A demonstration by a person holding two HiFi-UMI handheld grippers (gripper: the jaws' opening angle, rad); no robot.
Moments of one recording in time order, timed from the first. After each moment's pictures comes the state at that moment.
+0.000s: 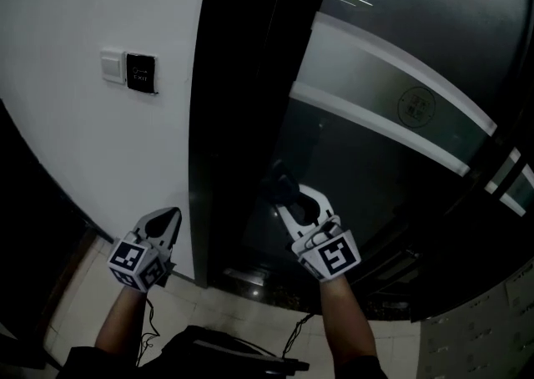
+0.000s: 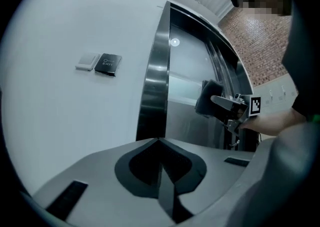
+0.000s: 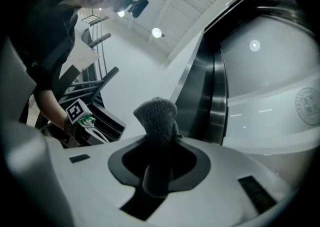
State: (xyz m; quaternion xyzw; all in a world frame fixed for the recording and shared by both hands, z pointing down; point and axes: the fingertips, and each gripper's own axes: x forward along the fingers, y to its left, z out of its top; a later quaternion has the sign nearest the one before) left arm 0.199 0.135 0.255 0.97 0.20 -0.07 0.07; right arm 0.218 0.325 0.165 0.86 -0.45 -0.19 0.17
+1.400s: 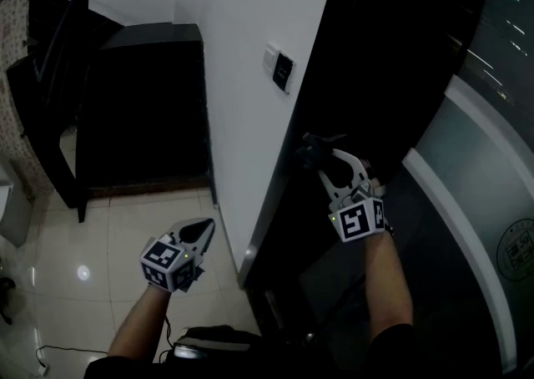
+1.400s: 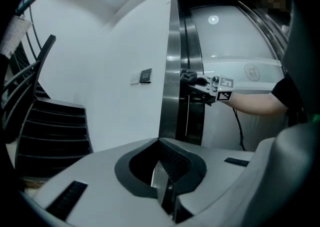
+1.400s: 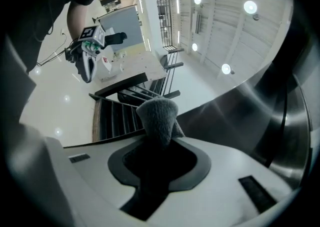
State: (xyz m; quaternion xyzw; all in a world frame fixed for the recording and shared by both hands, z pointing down) left arm 0.115 0.190 0.290 0.98 -0.21 -0.01 0.05; right arm 0.318 0.217 0.147 0.54 -0.62 -0.44 0.37
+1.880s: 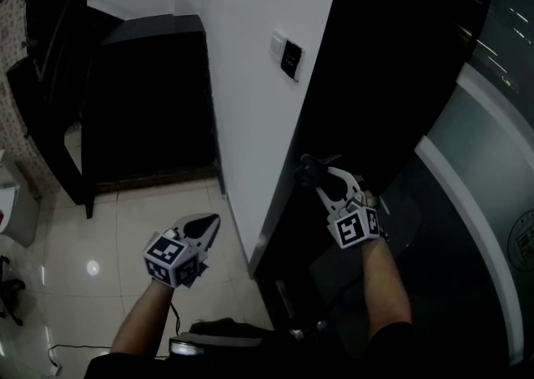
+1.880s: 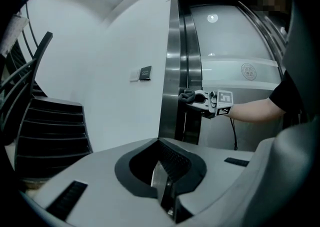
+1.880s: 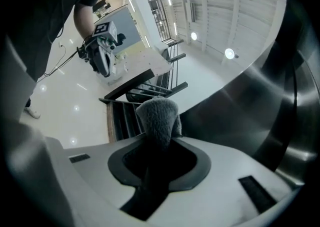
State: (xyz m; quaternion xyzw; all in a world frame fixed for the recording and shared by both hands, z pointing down) left arm 0.101 0.187 0.295 0.98 -0.19 0.00 0.05; right arm 0.316 0.215 0.239 0.53 -0.66 -0.36 0.38
